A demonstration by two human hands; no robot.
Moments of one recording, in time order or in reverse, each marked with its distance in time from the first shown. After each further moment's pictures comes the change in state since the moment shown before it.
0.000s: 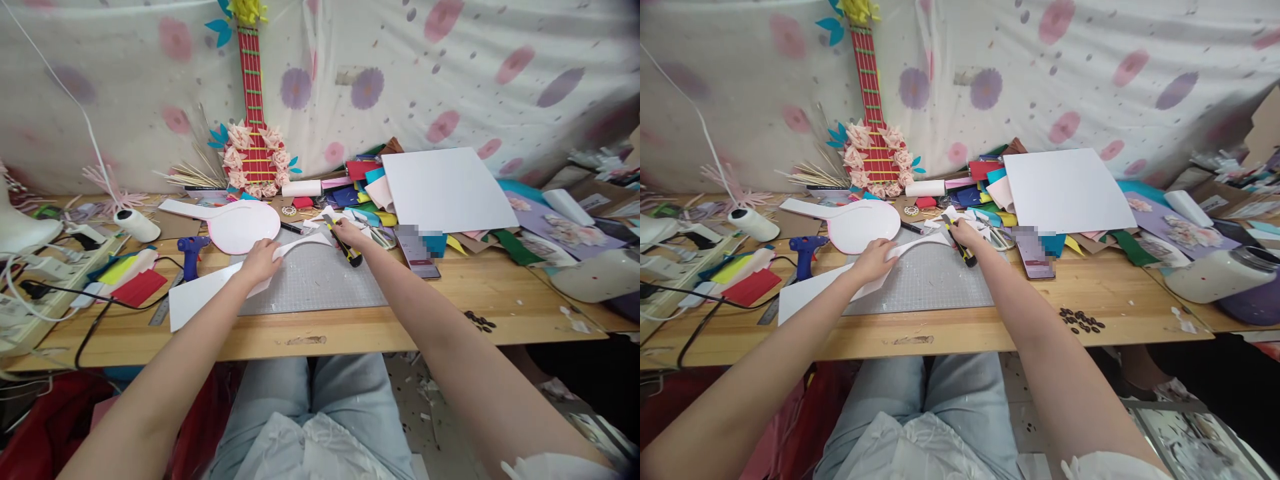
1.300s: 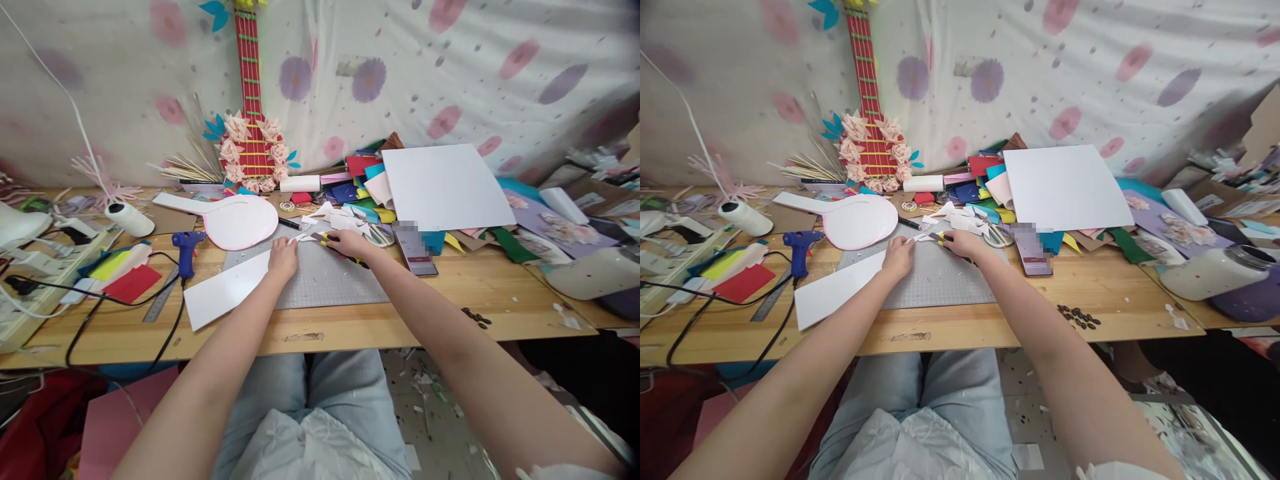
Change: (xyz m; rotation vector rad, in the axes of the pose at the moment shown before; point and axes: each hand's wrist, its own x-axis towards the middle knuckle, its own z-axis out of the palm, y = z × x) left_hand 0.025 0.046 0.054 -0.116 0.061 -0.162; right_hand -0.035 0.004 -0.005 -0.440 -0.174 -0.252
